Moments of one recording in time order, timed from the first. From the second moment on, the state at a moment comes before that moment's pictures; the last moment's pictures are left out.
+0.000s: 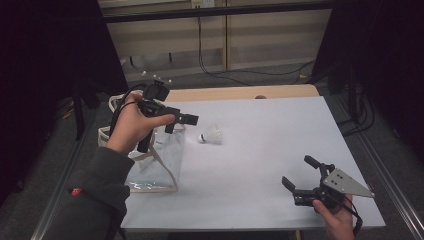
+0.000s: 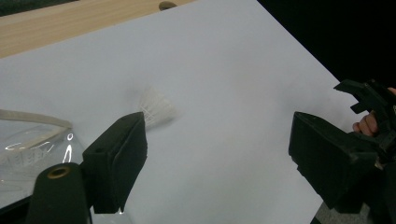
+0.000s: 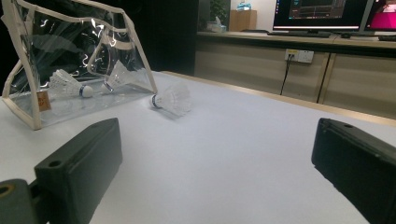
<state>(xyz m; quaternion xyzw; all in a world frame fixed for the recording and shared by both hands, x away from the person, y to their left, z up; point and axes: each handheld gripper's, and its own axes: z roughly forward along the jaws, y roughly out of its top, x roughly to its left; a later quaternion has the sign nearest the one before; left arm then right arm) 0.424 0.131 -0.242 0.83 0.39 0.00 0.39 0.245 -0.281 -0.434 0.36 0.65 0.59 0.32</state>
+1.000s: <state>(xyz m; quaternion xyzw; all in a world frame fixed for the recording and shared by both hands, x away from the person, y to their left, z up) 0.423 0.107 -0.267 0.84 0.38 -0.01 0.37 0.245 -0.282 -0.434 0.36 0.65 0.59 0.32</state>
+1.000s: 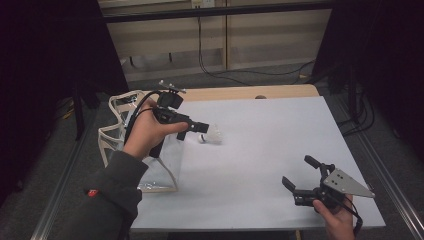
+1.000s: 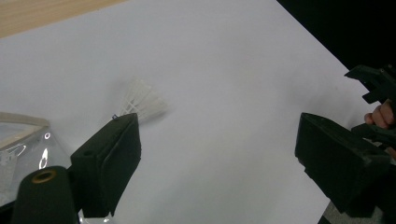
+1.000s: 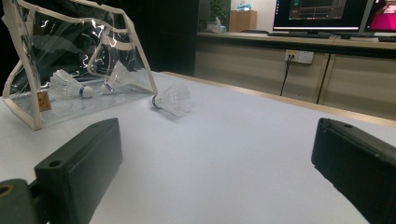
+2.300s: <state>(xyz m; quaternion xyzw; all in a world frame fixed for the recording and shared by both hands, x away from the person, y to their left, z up) 0.432 0.079 -0.312 0.85 0.40 0.01 0.35 0.245 -0.283 -0.433 0.36 0.65 0.59 0.32</state>
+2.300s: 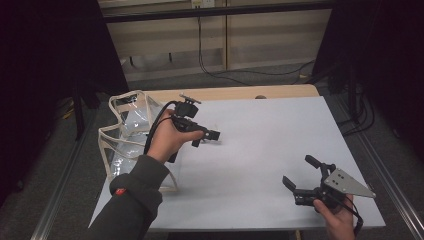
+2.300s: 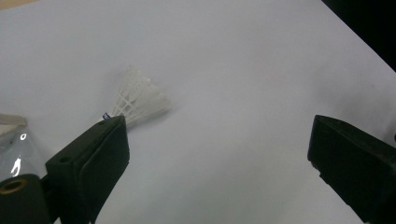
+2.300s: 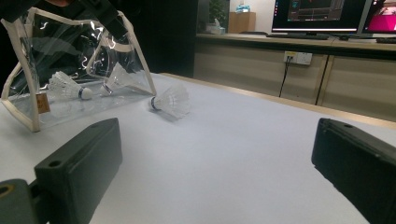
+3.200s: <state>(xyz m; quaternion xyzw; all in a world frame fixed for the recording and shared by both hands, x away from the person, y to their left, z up) 0.439 0.071 -0.338 0.85 0.40 0.03 0.34 0.245 -0.283 -0.433 0.36 0.65 0.59 0.32</state>
